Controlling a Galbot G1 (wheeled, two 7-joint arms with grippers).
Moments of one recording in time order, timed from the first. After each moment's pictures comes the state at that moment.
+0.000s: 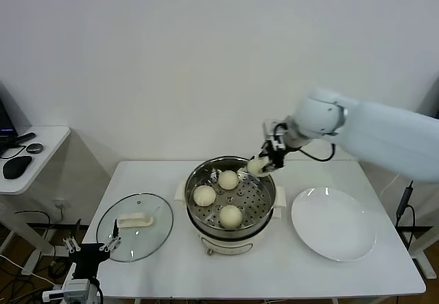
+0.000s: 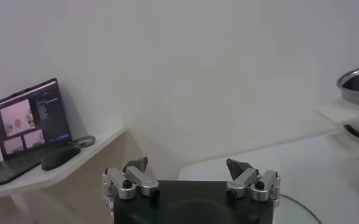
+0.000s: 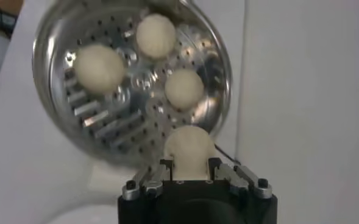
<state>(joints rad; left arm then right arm) 1.69 -1.32 -0.69 -2.13 0.01 0.12 -0.20 0.62 0.83 -1.25 1.58 0.43 -0.56 -0.91</state>
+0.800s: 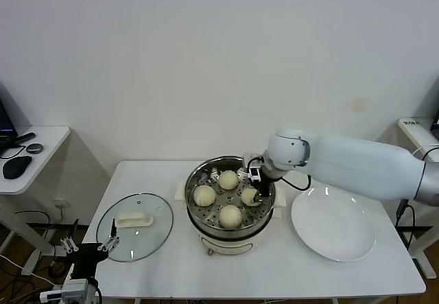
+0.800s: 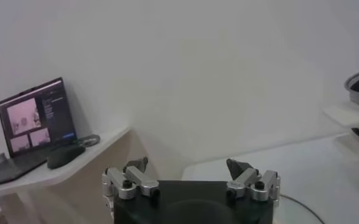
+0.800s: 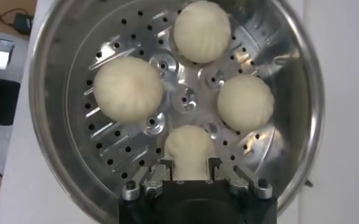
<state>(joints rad) 1.69 -1.33 -0.70 -2.15 0.01 0.13 -0.20 0.46 0.91 -1.27 1.54 0.40 -0.66 -0.85</state>
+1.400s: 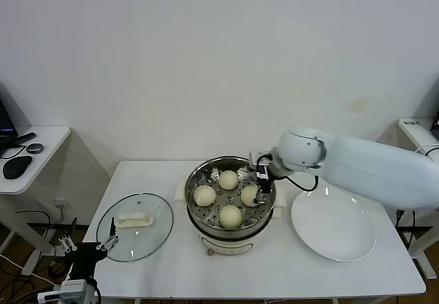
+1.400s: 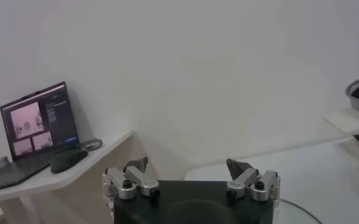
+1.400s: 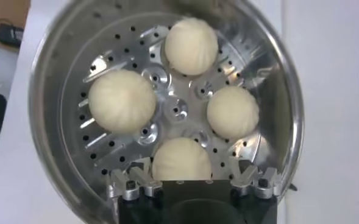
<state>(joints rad) 1.70 -1.34 -0.70 -2.16 0.01 0.12 -0.20 0.42 0.77 -1.14 1.70 0.42 -0.65 -0.75</state>
